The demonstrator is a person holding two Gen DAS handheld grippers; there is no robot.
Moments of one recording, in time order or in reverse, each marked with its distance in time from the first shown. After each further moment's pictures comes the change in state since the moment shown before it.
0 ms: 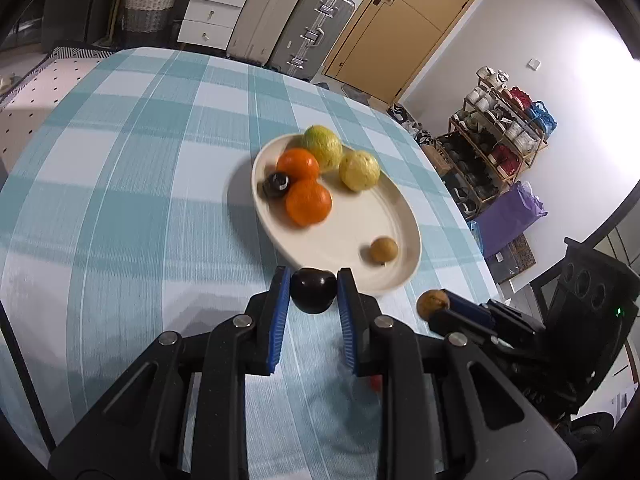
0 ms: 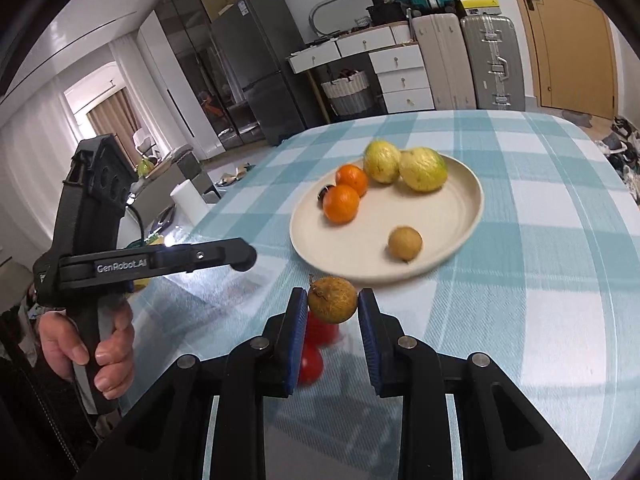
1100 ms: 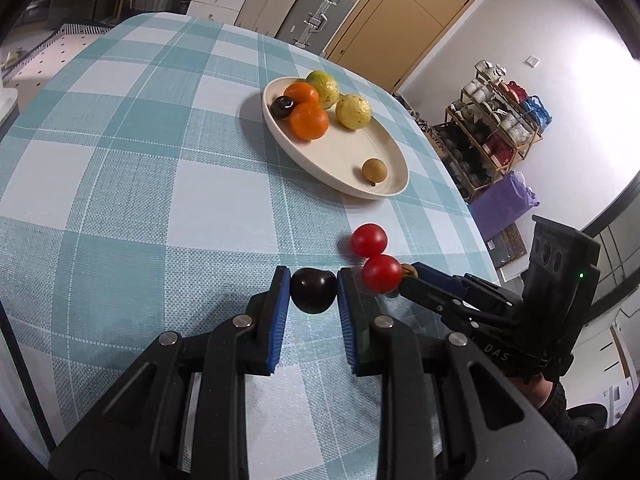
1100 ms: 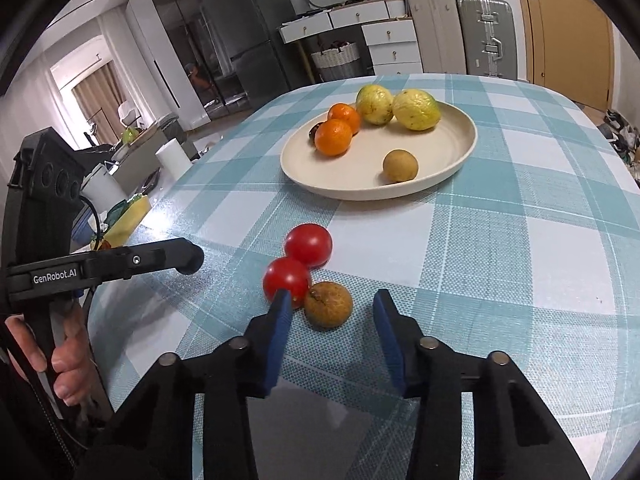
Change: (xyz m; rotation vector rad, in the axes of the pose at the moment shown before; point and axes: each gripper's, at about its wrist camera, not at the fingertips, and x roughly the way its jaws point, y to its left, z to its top) left arm -0.036 0.006 -0.087 -0.038 0.043 -0.025; right arm 0.004 0.005 -0.053 -0.010 0.113 -0.076
